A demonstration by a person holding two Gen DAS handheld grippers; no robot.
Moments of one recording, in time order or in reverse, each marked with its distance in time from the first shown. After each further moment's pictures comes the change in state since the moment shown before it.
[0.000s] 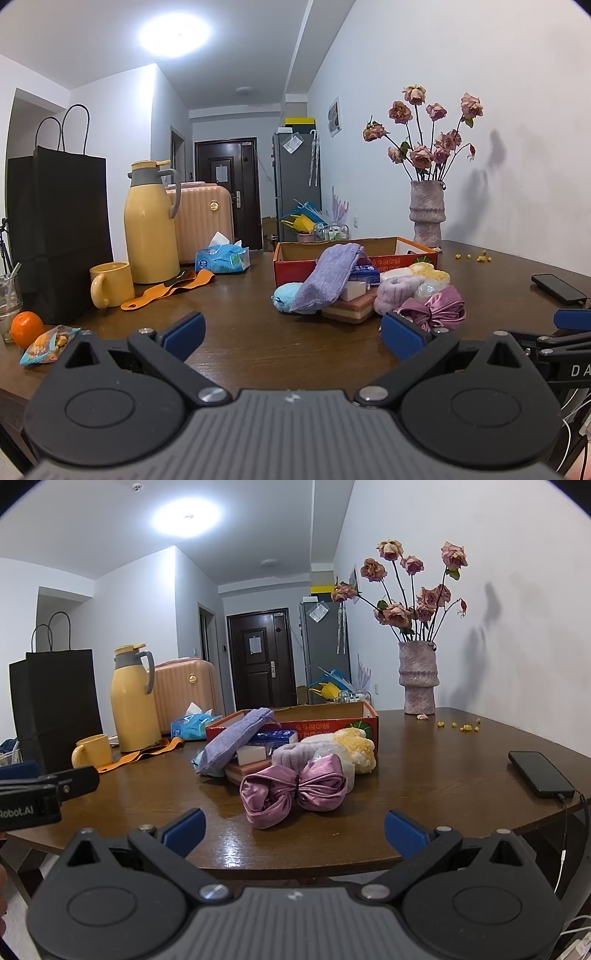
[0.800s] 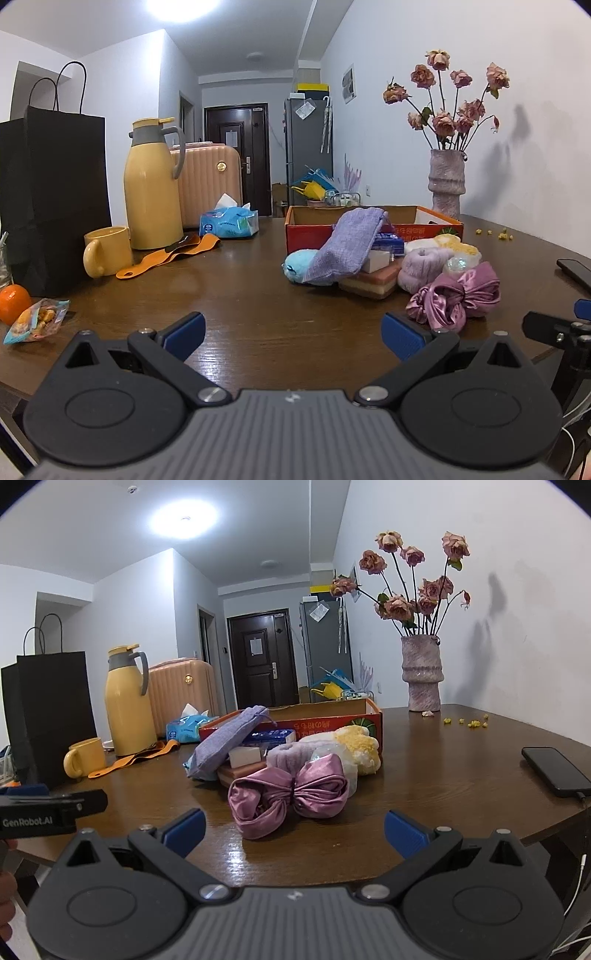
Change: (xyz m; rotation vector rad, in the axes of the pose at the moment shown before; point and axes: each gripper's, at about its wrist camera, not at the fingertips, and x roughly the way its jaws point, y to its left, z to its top) left arm 0.054 0.009 -0.009 -0.029 0.115 0.032; right arm 0.035 -0.010 -0.001 0.026 -0.003 0.015
